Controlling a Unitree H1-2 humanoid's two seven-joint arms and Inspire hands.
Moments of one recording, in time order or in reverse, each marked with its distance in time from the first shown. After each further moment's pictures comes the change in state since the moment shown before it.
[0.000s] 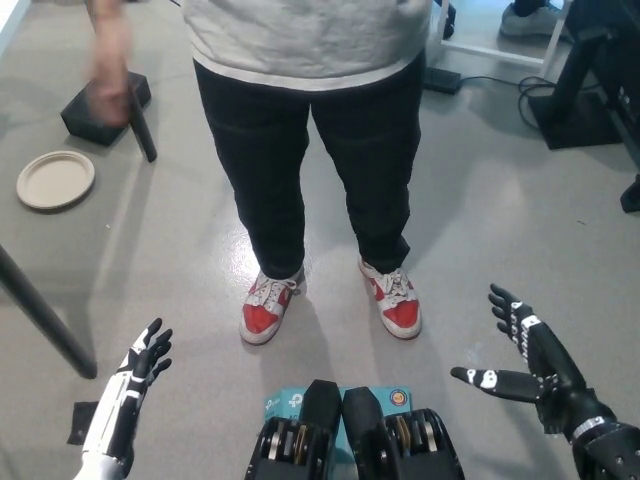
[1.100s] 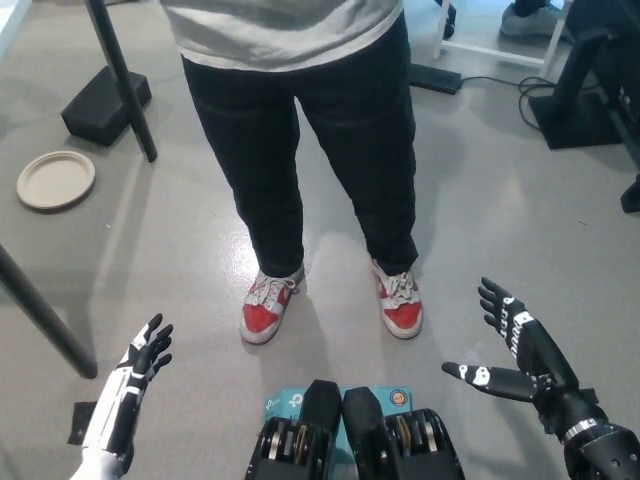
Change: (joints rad) left_arm -0.008 0.000 0.002 -0.005 0.002 0.001 -0.006; right_arm -0.008 0.007 0.003 0.035 0.050 -0.084 0.008
